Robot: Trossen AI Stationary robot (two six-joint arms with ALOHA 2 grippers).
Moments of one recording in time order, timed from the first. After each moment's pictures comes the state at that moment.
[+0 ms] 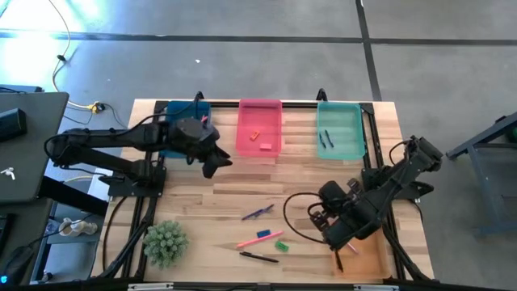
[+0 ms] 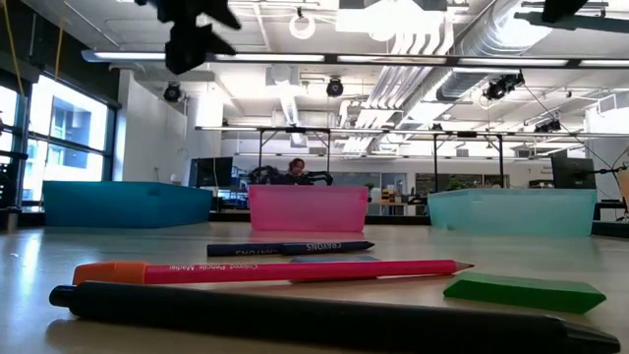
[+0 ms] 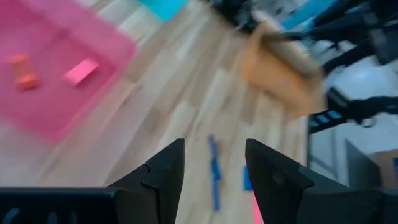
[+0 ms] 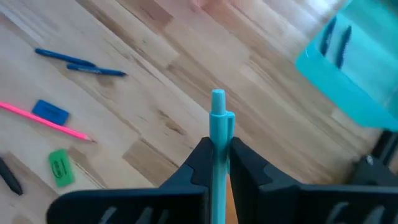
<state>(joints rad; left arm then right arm) 0.24 1.07 0.95 -0.50 0.15 -0.54 0.70 1.63 1.55 -1.57 0.52 1.57</state>
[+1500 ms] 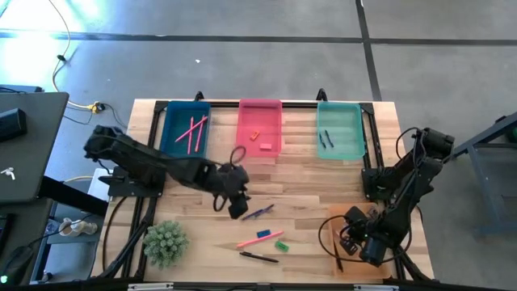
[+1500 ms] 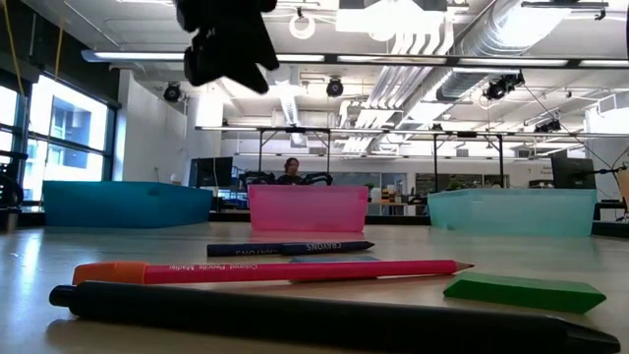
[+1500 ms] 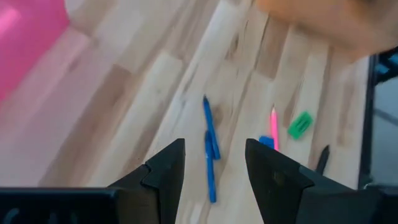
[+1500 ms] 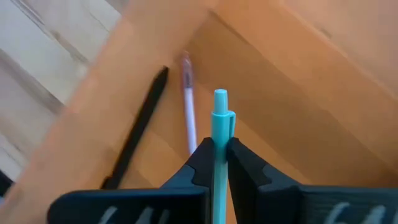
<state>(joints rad) -0.15 1.52 1.13 -0.50 -0.19 -0.65 1.08 1.44 0.81 -0.84 0.22 1.93</state>
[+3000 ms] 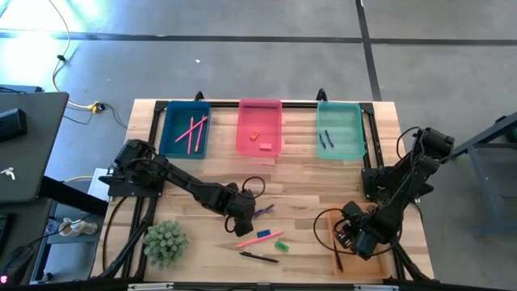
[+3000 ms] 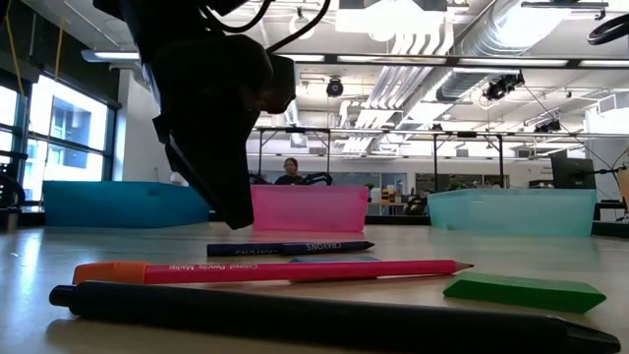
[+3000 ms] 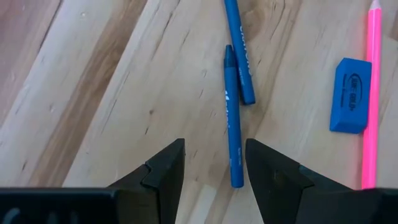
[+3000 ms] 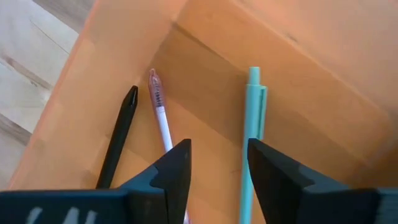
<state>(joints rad) -0.25 1.87 1.13 -0.44 -0.19 -0.73 0.99 1.44 0.81 -0.89 0.13 1.93</state>
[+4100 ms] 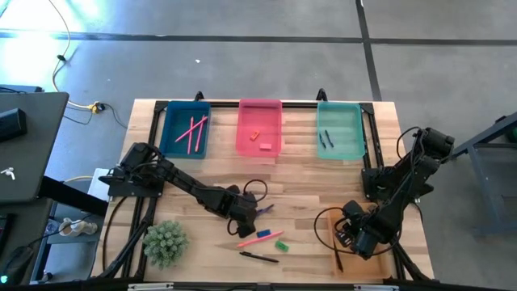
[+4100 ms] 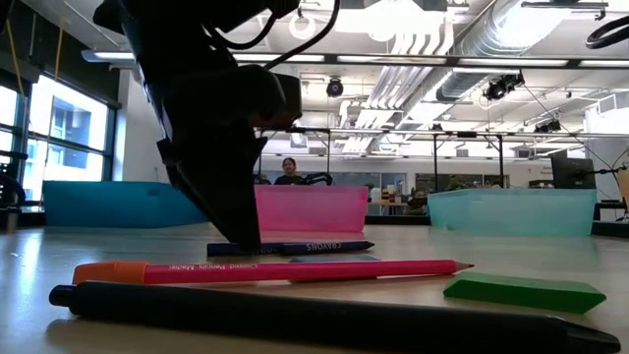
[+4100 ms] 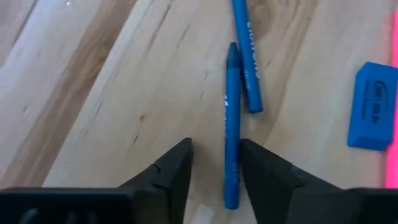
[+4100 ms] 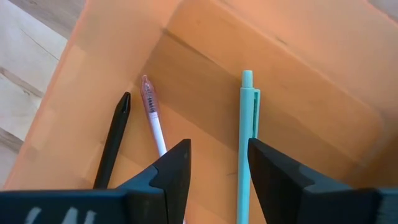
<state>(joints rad) -0.25 1.95 1.13 -0.41 -0.21 -0.78 0.99 1.44 0.81 -0.91 0.13 1.96</state>
